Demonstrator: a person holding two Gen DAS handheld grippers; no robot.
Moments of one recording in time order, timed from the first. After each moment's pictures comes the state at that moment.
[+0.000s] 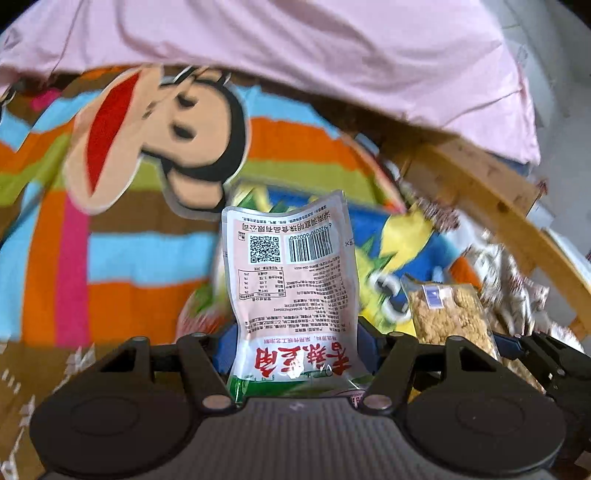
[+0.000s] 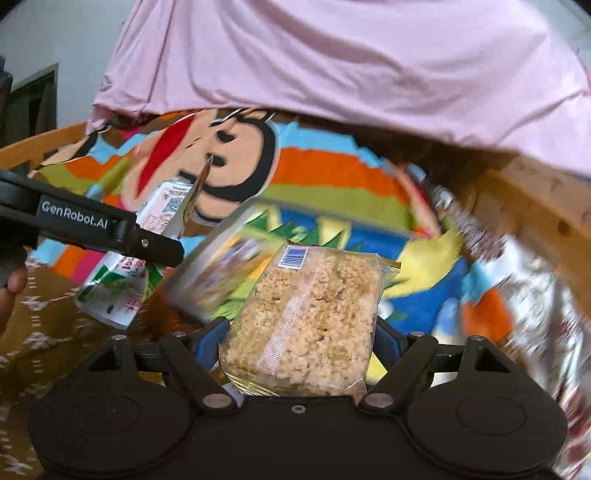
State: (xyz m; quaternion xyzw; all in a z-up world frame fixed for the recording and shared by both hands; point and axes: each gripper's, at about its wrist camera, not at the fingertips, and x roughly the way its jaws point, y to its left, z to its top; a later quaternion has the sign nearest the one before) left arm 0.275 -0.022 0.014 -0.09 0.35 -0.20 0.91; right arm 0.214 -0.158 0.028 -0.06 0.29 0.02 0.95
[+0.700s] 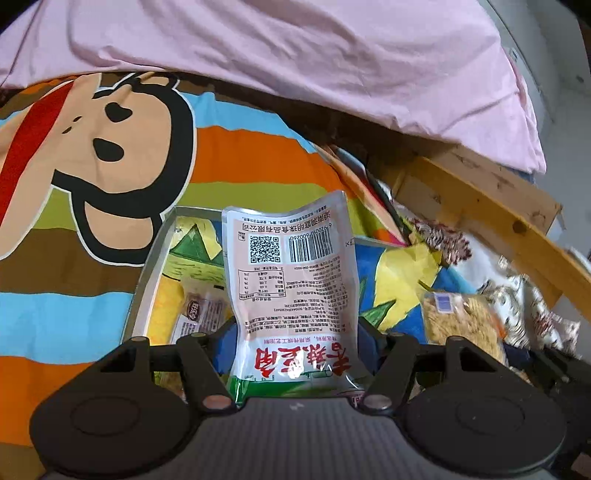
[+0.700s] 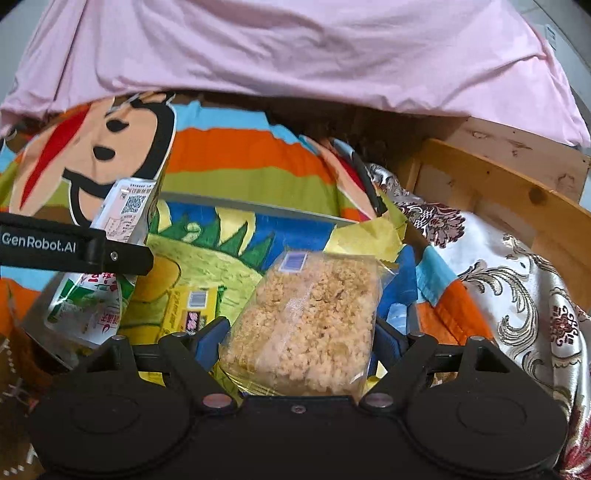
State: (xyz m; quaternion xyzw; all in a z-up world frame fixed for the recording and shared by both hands) left arm 0.360 -0.089 -0.032 -0.08 0.32 -0.22 0.92; right arm 0.304 -0.210 -0.032 -0.04 0.30 -0.09 0.95
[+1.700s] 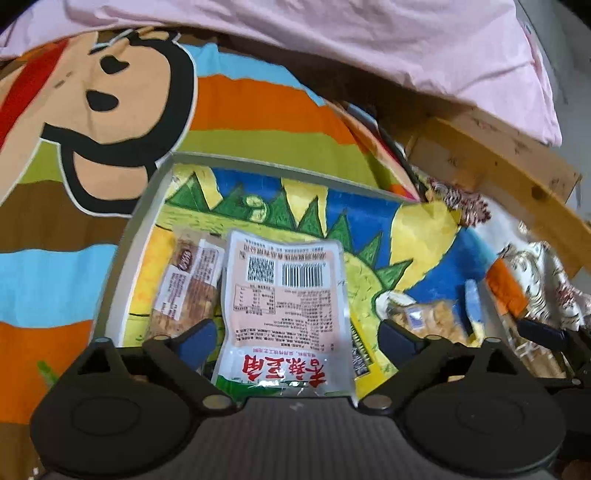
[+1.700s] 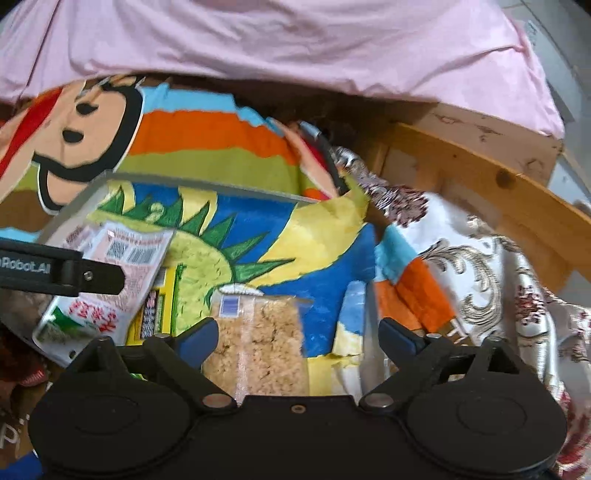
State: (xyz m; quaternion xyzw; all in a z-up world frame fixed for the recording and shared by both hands) left arm 0.365 -0.099 -0.056 -0.08 0.37 -0.21 0.90; right arm 0.288 -0.221 -0.032 -0.05 0.31 -0.14 0.94
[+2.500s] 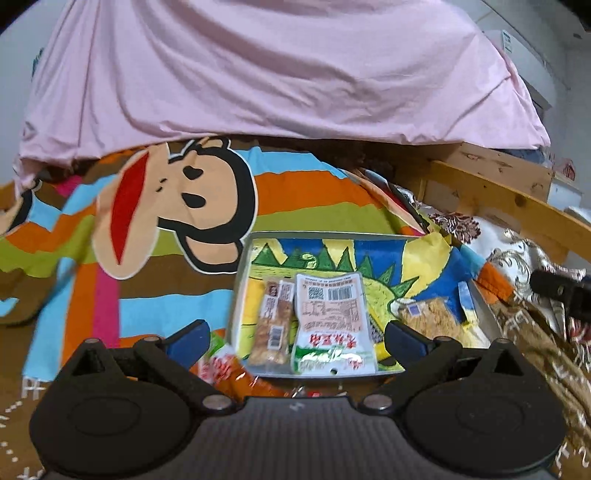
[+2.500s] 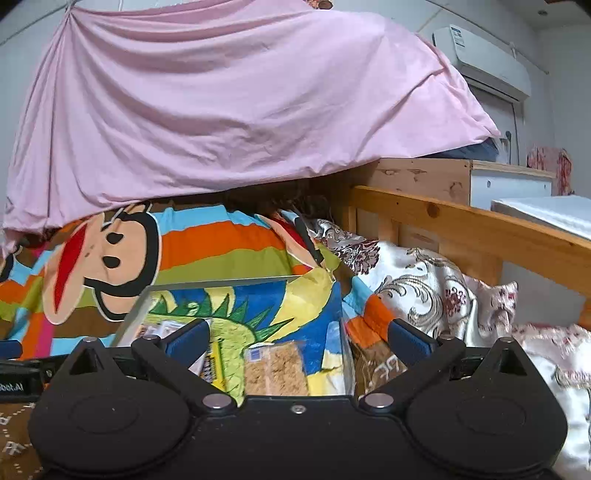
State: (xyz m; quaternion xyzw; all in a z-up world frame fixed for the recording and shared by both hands) left arm 0.229 -0.059 0.024 0.01 0.27 -0.12 0.96; right arm 0.160 -0.228 0.049 0.07 0.19 -0.13 0.97
